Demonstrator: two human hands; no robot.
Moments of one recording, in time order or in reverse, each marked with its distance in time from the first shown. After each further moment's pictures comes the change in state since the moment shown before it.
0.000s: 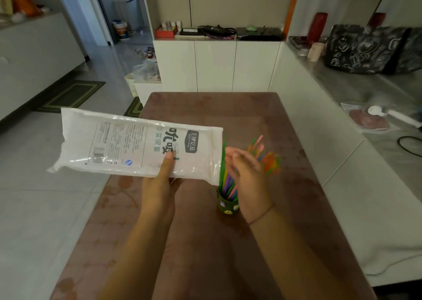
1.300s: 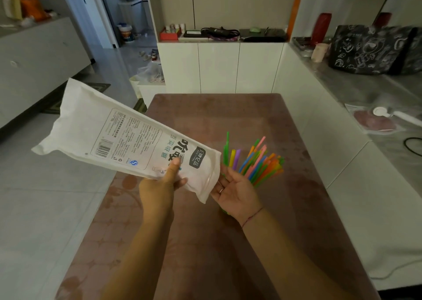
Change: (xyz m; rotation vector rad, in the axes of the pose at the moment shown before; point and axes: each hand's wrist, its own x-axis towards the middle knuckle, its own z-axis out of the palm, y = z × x) left_hand -0.006 0.003 -0.002 0.221 0.106 0.092; right_hand 0.021 0.052 -0.007 0.562 -0.109 0.664
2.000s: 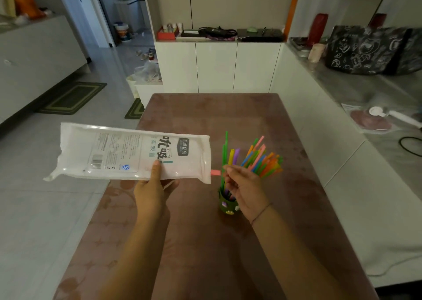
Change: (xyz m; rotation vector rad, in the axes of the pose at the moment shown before) left_hand 0.012 -0.009 -0.011 -0.099 0.147 -0.131; right_hand -0.014 -0.012 -0.004 -0.436 0.130 -0.381
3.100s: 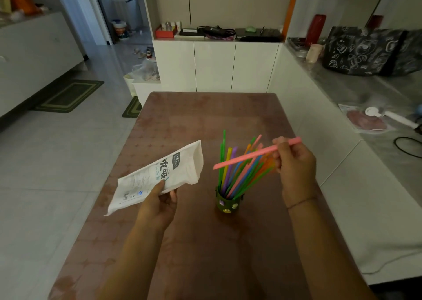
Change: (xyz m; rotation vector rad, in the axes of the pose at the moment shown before) left_hand 0.022 -0.039 -0.023 -0.385 0.014 -0.545; right_hand -0.002 -0.071 -0.042 -0.391 0.363 -0.605
